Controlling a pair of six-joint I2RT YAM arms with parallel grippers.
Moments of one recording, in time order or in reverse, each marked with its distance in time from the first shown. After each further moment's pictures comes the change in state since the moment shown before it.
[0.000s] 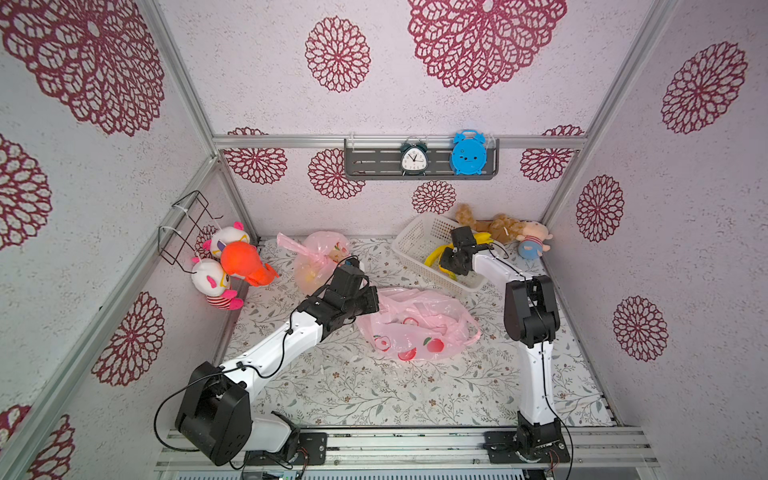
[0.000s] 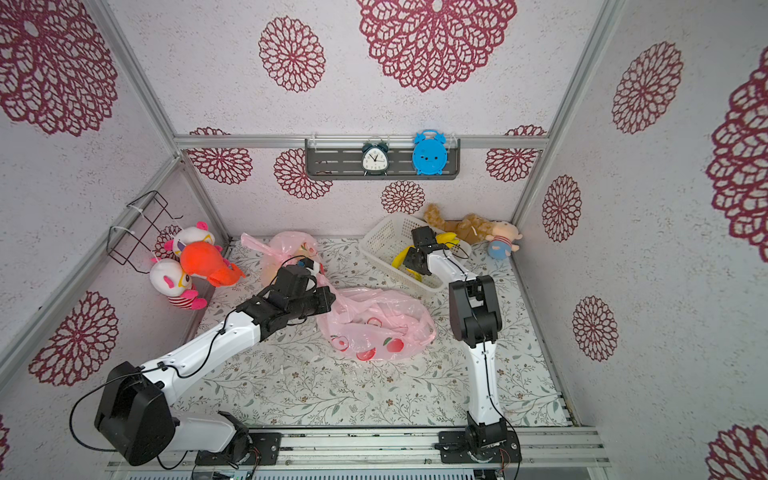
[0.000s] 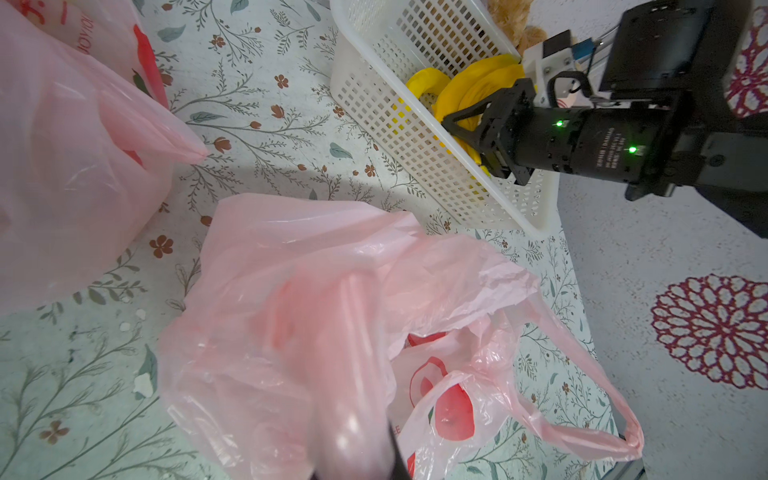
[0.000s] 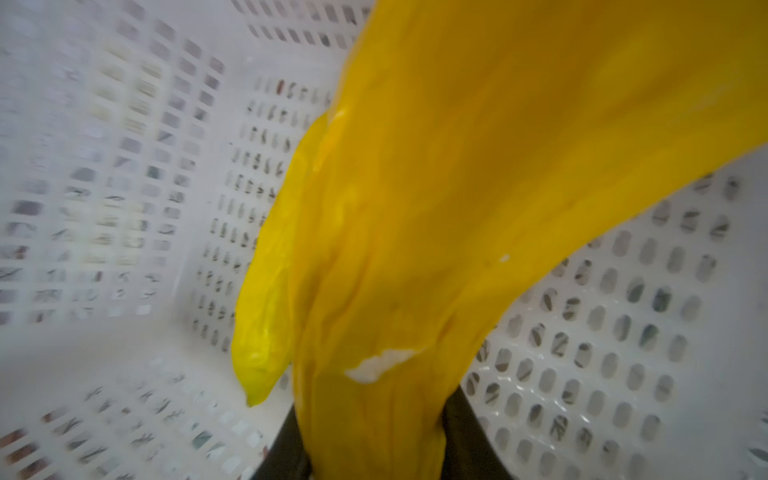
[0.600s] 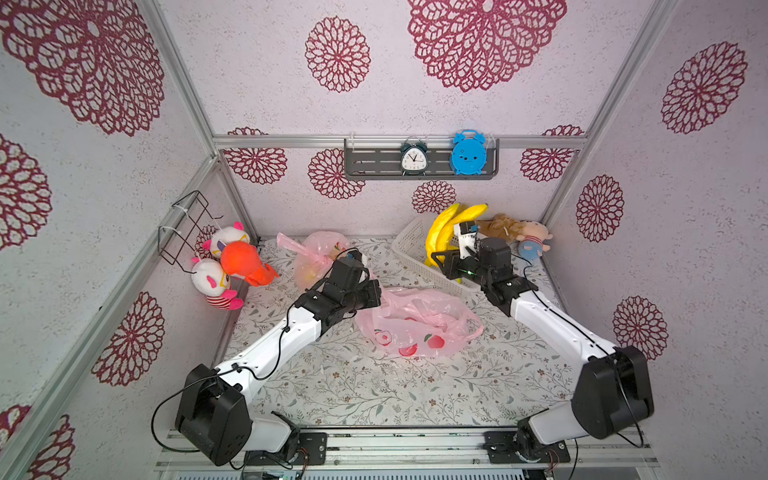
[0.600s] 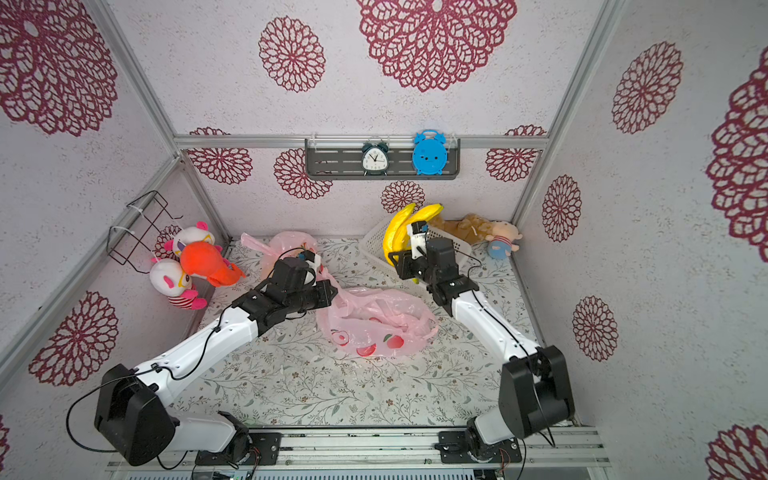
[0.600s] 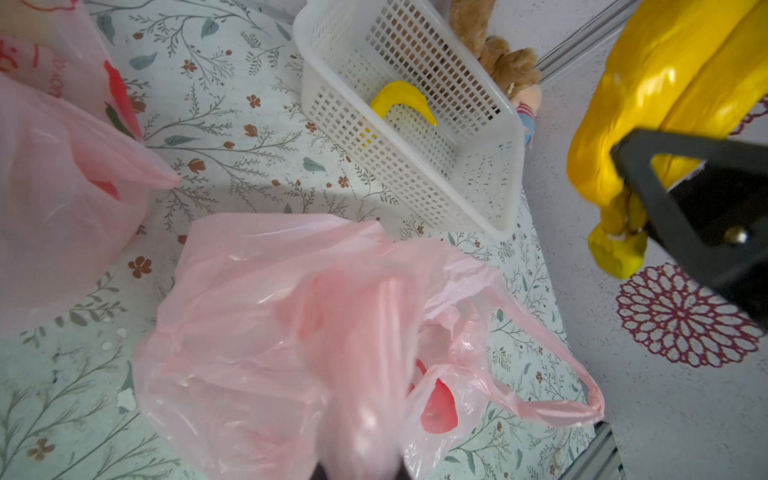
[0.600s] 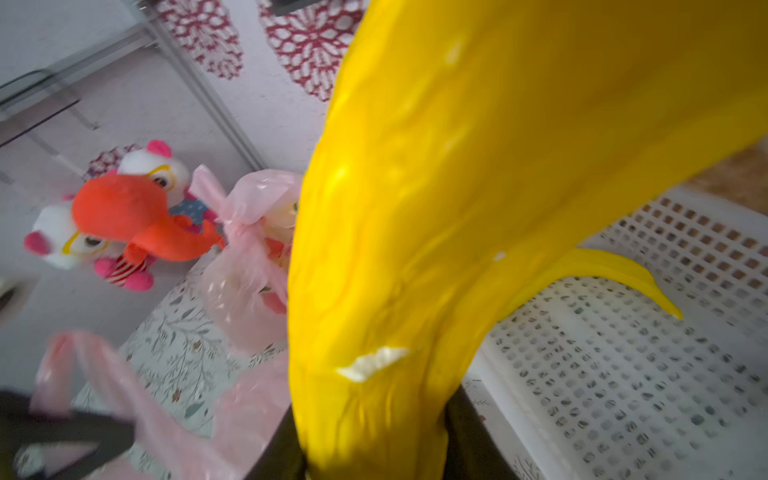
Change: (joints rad) left arm 0.000 0.000 0.108 -0.055 0.055 0.027; right arm 0.142 -0.787 -0.717 0.477 -0.323 -0.399
